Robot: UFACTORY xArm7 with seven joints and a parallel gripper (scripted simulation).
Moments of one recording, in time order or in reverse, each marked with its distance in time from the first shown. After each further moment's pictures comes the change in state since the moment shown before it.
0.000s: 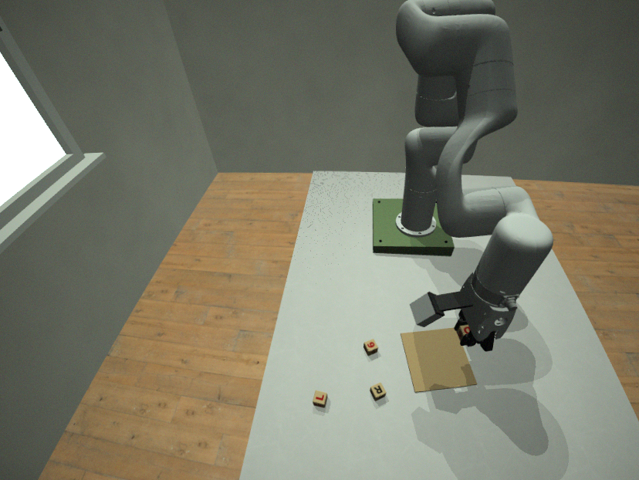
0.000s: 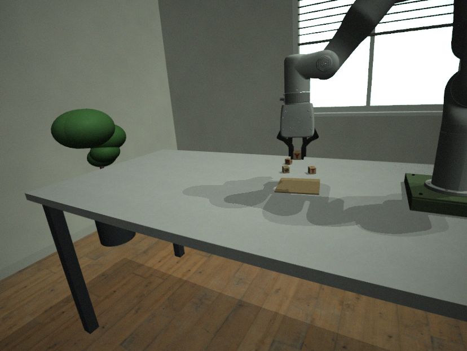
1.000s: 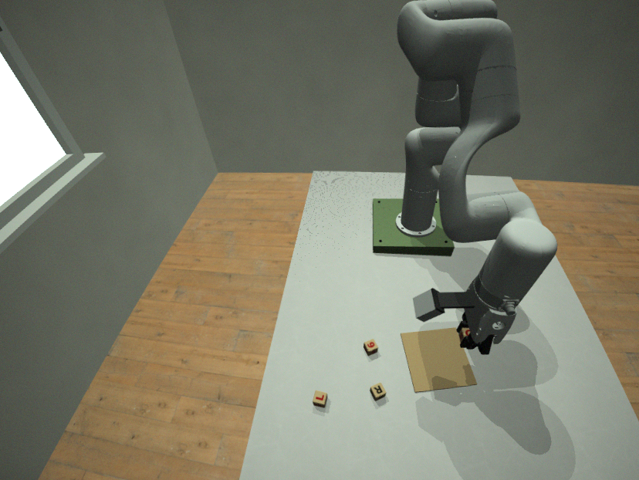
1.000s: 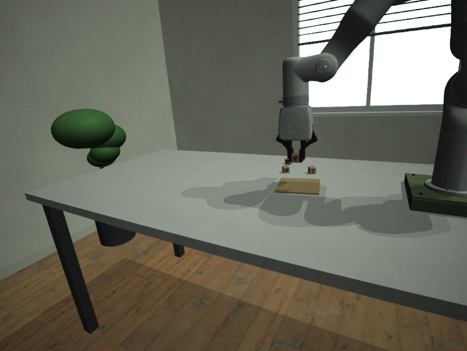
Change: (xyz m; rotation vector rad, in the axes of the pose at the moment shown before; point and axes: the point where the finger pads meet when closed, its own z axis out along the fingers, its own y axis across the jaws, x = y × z) arm -0.004 -0.003 0.008 -0.001 0.013 0.156
